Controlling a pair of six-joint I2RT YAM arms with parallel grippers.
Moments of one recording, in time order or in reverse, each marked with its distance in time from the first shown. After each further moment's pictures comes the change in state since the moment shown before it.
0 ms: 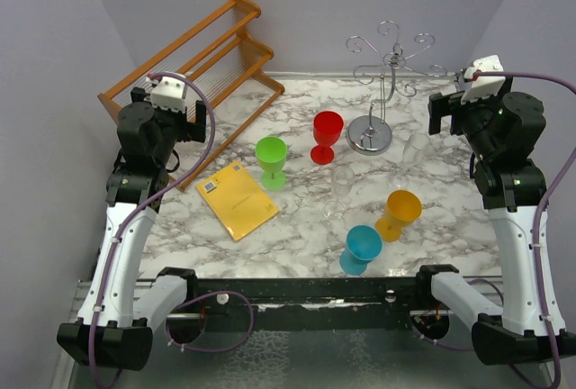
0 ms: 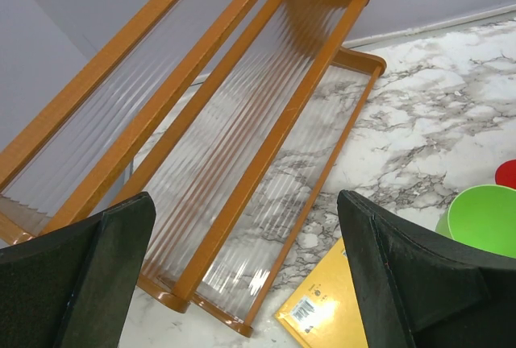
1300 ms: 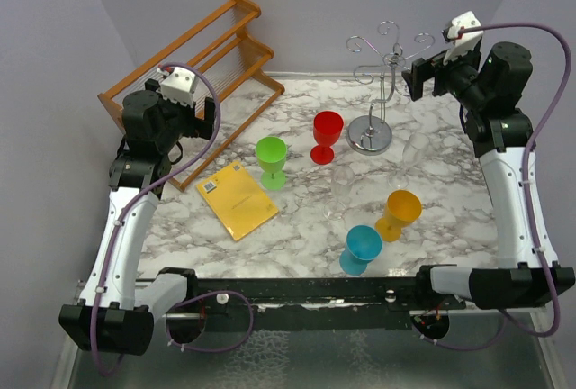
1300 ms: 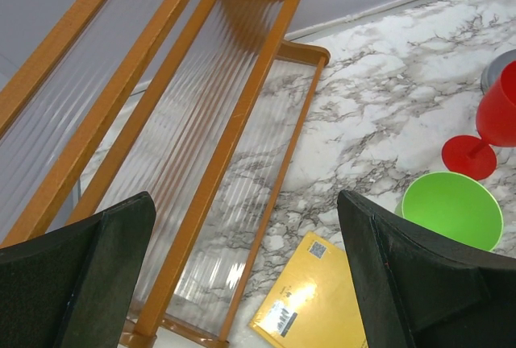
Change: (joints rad) left arm 0.007 0.094 0.065 -0.031 0.163 -0.002; right arm 0.000 0.332 0.249 0.102 -0.309 0.014
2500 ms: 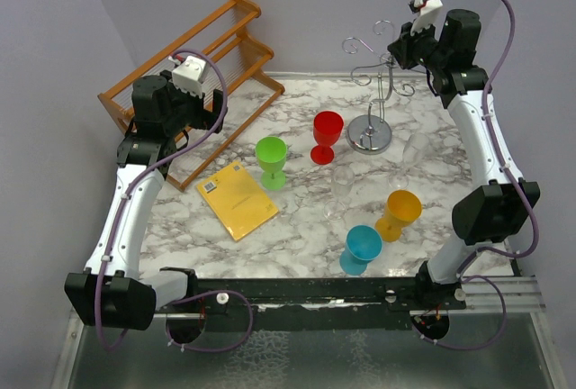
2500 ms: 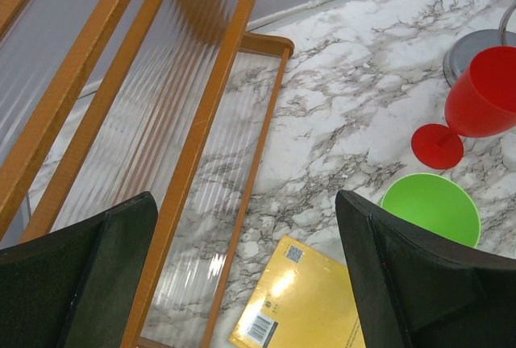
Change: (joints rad) left arm 0.000 0.137 0.069 -0.002 0.114 -0.016; right arm 0.068 0.421 0.278 0.039 -0.032 0.084
